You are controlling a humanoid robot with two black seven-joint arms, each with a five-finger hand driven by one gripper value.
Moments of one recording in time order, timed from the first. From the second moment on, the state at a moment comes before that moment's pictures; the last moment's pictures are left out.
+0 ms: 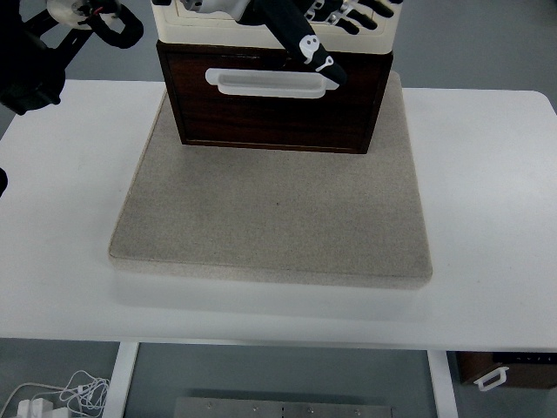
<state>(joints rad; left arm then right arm) -1.36 0.38 -0.75 -1.15 0.59 -0.61 0.31 -0.02 0.00 -0.01 0.18 -0.04 -0.05 0.03</state>
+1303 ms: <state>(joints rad) -1.41 0.40 -1.19 -0.49 0.24 -0.07 -0.08 -0.02 0.00 0.00 0.18 -0.04 -0.05 0.03</state>
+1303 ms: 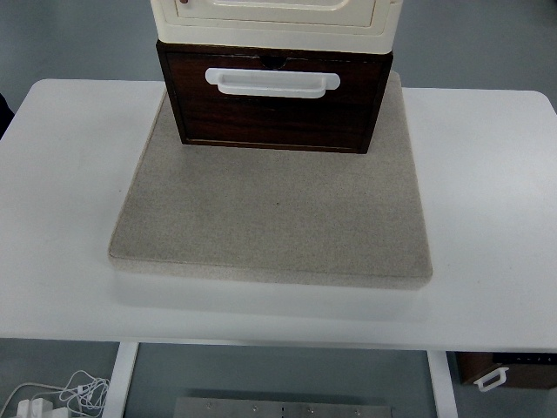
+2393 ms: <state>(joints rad) -1.10 0.21 -1.16 -0.29 -0.01 -0.09 -0.05 -0.01 0.00 0.00 0.18 -0.04 -0.05 0.03</state>
